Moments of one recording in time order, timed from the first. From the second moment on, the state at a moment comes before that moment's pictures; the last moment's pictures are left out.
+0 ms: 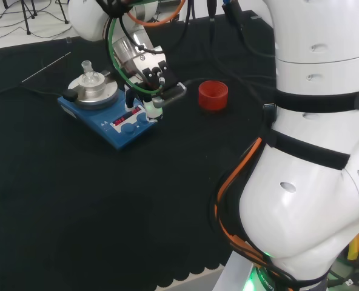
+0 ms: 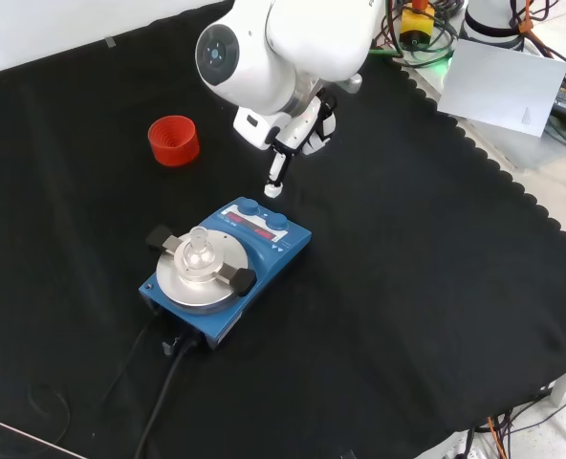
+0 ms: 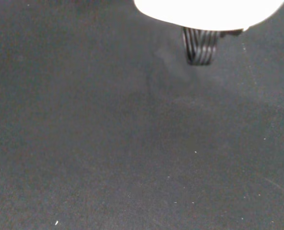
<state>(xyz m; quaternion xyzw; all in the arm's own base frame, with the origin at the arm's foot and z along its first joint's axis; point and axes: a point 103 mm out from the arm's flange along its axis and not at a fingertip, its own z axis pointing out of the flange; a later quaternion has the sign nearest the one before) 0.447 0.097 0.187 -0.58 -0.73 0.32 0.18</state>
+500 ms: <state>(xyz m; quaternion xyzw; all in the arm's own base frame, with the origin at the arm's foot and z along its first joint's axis) 0.448 0.104 0.173 -0.57 -0.73 0.33 0.19</state>
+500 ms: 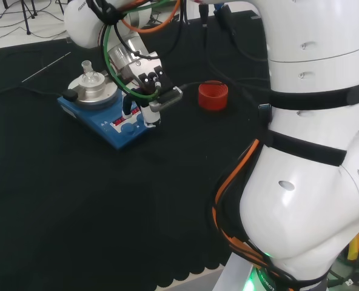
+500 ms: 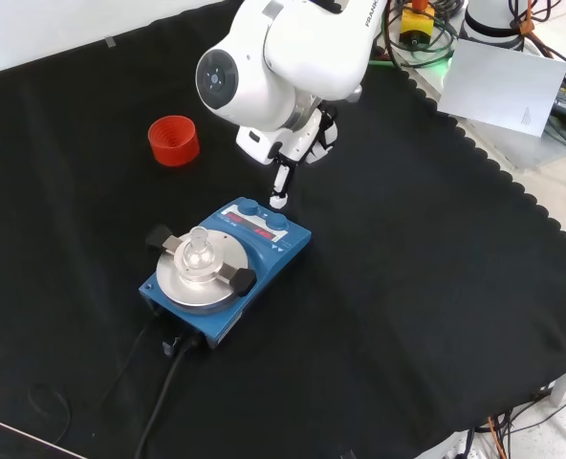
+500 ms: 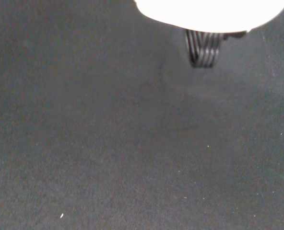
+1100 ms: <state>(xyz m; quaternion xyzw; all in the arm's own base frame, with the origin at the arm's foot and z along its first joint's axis) 0.451 0.104 0.165 -0.56 -0.72 0.35 0.20</state>
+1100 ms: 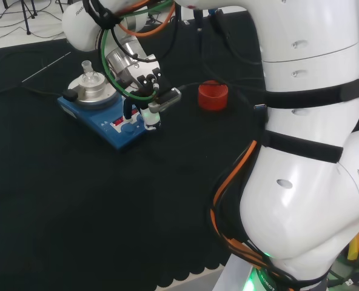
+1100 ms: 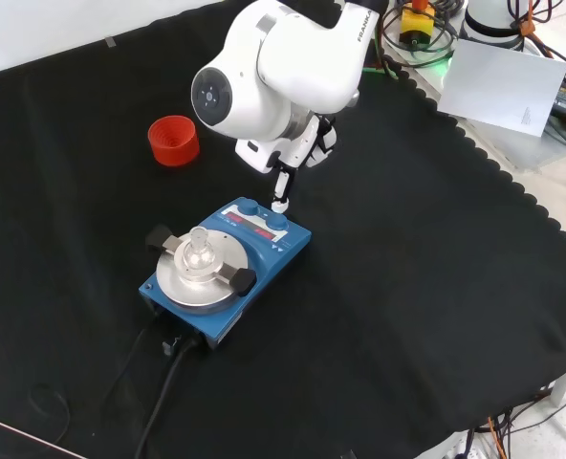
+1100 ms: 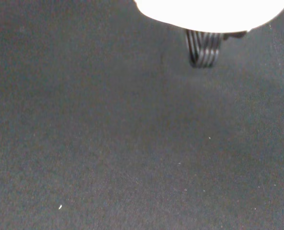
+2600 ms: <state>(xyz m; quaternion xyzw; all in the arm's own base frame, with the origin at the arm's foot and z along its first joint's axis) 0.456 0.103 0.154 -0.55 -0.72 0.36 0.21</state>
